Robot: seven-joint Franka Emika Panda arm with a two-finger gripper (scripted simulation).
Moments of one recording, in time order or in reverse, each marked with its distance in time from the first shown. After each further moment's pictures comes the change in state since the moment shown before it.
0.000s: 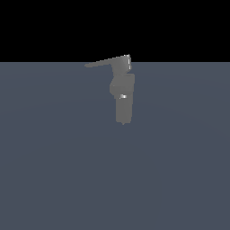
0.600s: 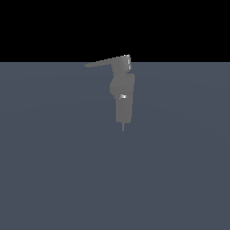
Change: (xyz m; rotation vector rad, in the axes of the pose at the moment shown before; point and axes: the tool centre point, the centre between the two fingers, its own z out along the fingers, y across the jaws) arm 0.004 -0.016 0.002 -0.027 -0.003 -0.029
